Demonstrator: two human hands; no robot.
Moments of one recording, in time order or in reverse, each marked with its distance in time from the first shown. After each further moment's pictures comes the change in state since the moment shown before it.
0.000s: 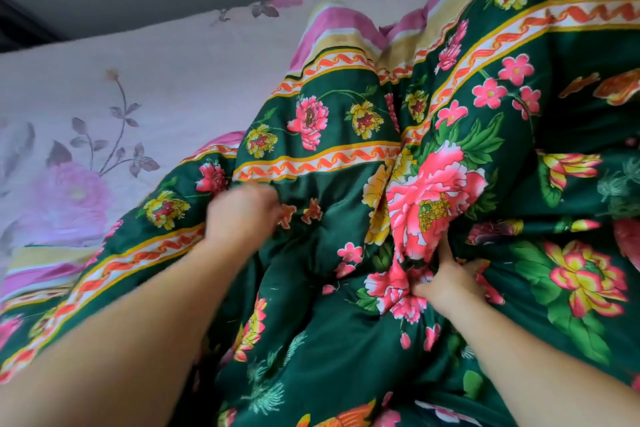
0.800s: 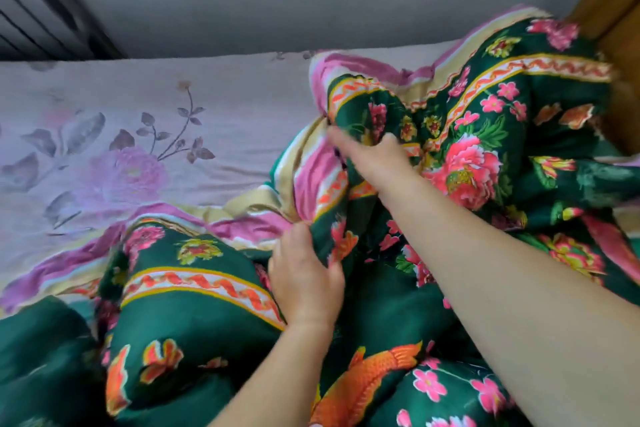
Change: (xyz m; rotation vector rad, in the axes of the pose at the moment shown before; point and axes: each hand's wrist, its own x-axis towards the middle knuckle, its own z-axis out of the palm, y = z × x) left_hand -0.156 0.008 0.058 -0.761 0.625 -0.240; right_hand -0.160 -0.164 -0.026 0.664 0.239 -0.530
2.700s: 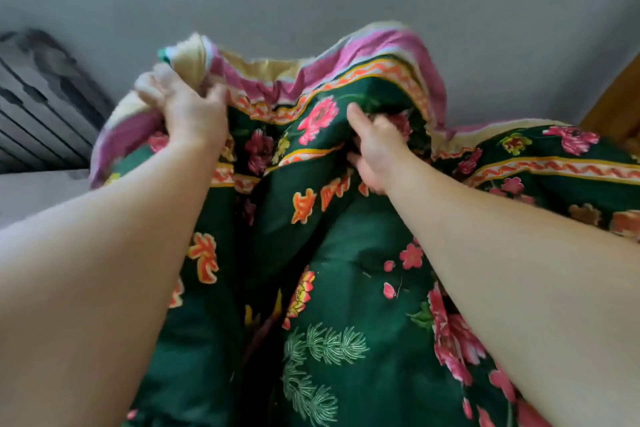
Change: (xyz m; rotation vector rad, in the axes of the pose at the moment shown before) left_hand 0.337 0.091 -0.110 -0.269 0.369 -0.089; right_hand 0.134 -0.146 -0.005 0.813 -0.230 -0.295
